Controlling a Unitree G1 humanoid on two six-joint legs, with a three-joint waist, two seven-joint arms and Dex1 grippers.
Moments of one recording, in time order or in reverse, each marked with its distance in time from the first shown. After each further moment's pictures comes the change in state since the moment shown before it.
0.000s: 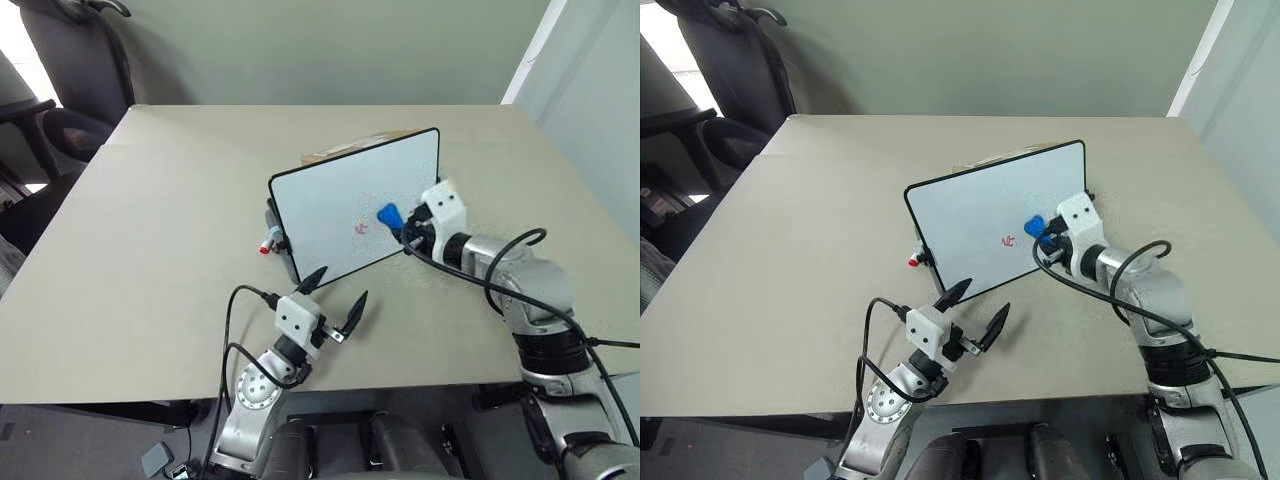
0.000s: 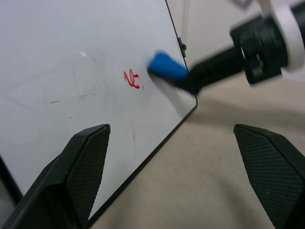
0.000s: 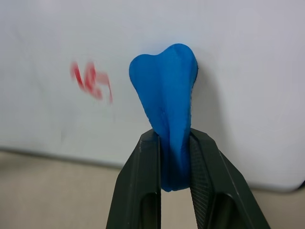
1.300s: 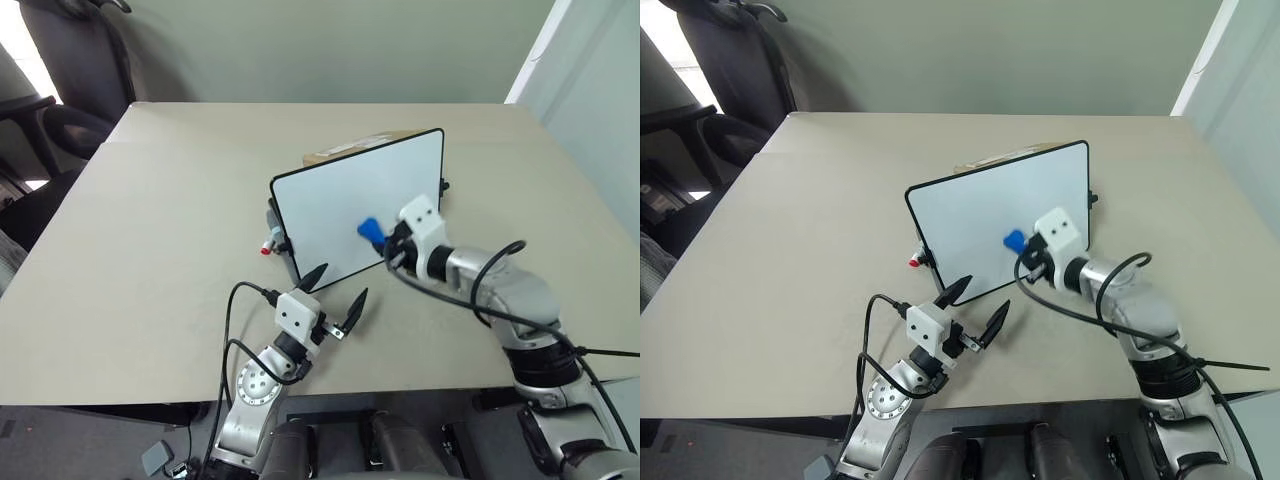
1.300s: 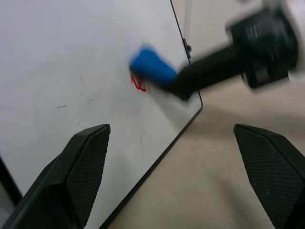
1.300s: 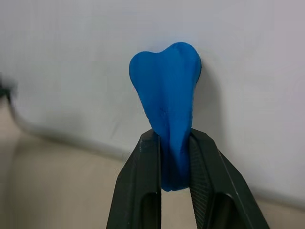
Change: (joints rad) left arm -0.016 -0.001 0.003 0.010 -0.001 0.000 0.000; right arm 0.096 0.008 0.131 -0.042 -0.013 -0.011 0.037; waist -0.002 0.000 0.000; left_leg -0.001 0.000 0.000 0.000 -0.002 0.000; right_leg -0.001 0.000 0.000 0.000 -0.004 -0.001
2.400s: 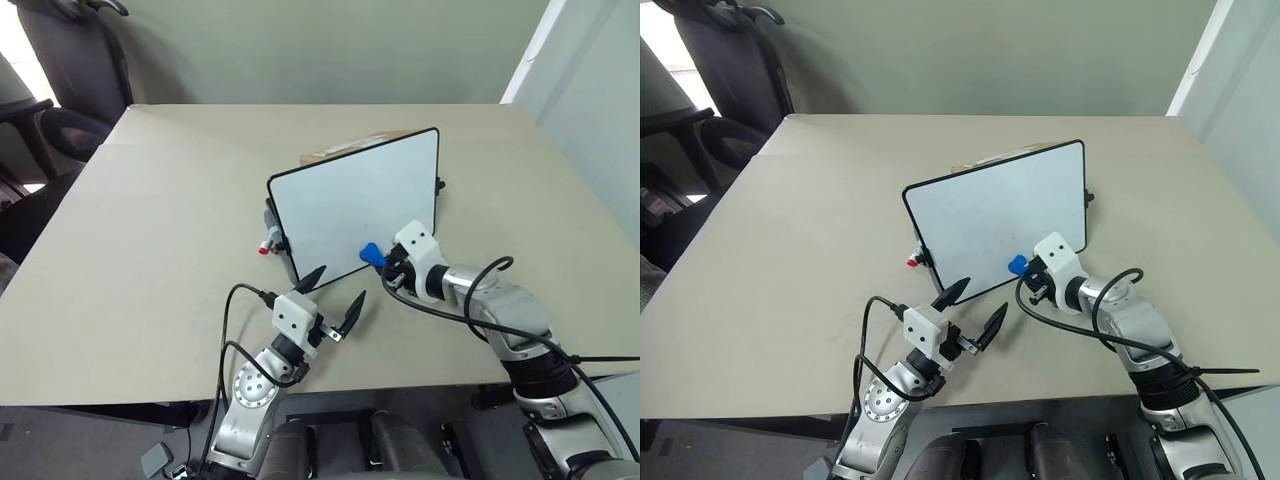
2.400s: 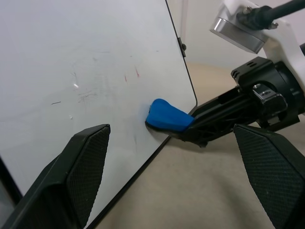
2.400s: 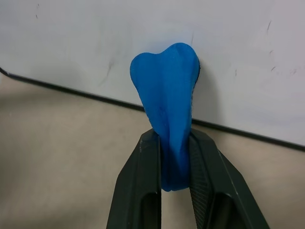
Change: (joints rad) left arm 0.014 0.026 0.001 -0.012 -0.021 0.005 -0.001; right arm 0.007 -0.003 0.007 0.026 -0.036 -0.027 0.013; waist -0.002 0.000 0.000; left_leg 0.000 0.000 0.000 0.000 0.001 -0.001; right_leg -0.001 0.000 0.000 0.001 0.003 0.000
